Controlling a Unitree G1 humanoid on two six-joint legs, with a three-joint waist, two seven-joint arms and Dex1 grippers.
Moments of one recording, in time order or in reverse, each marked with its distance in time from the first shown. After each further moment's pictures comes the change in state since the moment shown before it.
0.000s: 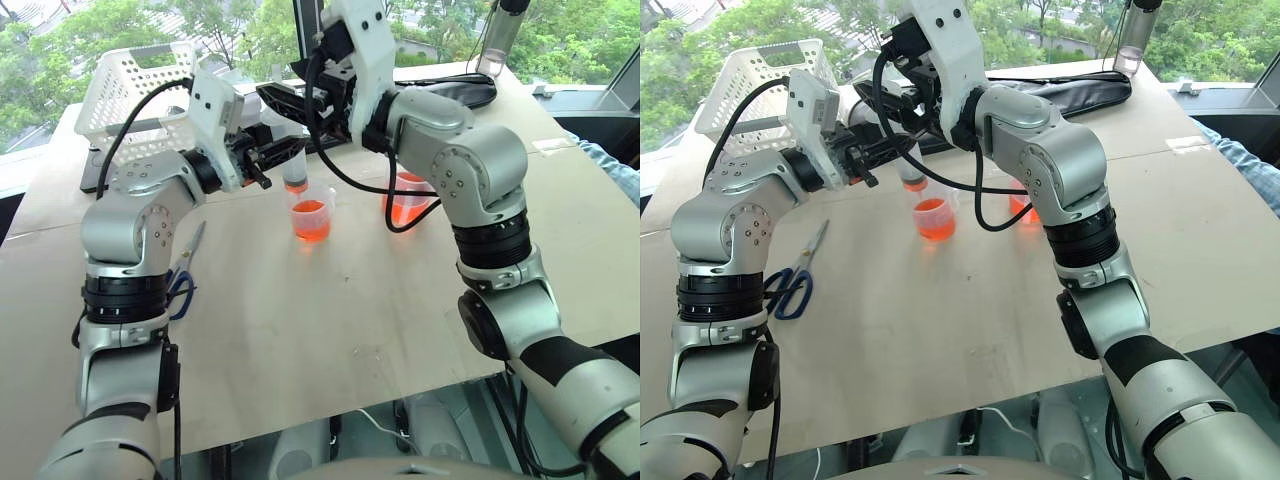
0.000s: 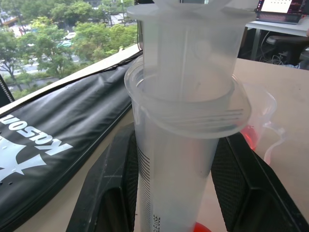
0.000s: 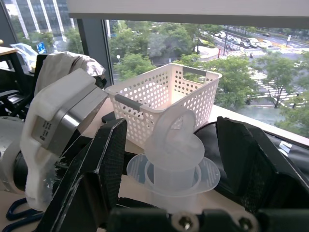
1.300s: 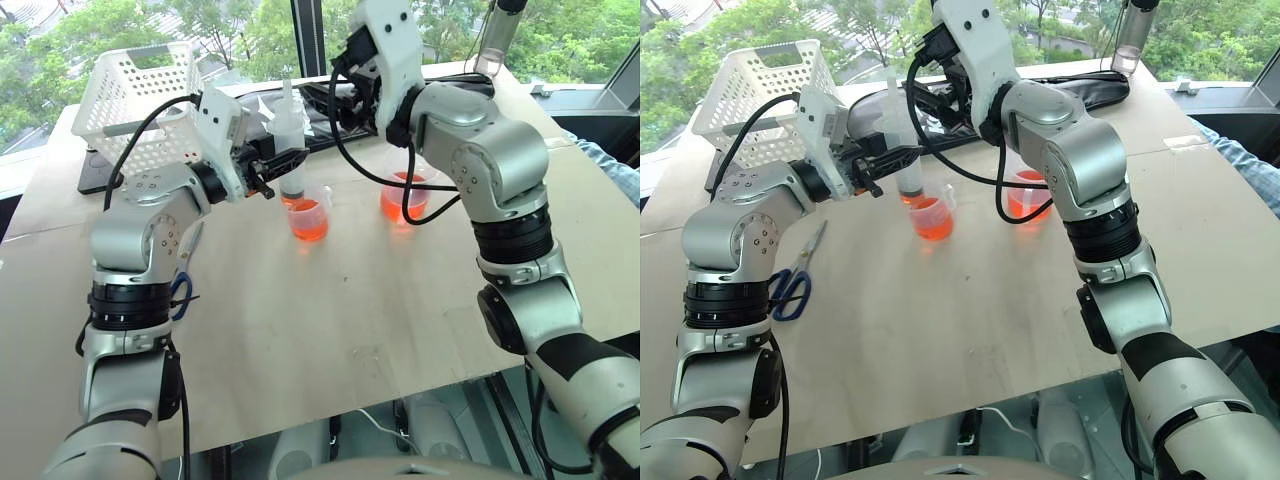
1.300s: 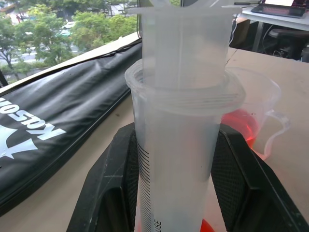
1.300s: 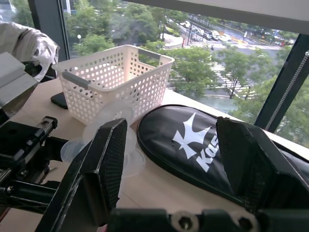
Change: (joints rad) left arm 0.037 -0.013 -0.008 -0.001 0.000 0.006 0.022; right arm 0.007 -0.093 0.009 0.000 -0.059 0.011 0.004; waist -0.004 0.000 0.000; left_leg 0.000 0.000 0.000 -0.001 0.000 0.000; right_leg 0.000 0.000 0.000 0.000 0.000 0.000
